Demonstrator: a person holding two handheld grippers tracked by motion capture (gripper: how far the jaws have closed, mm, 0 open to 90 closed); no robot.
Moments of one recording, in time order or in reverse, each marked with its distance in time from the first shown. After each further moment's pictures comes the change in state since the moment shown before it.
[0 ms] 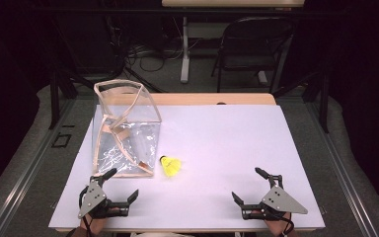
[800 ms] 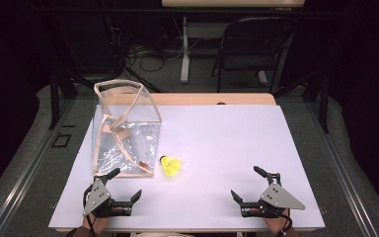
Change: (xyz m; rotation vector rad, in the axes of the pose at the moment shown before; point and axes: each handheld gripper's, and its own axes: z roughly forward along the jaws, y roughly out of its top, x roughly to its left) left arm -0.004 0.001 0.009 0.037 -0.023 0.006; right arm -0.003 -0.002 0.007 0.022 0.009 0.015
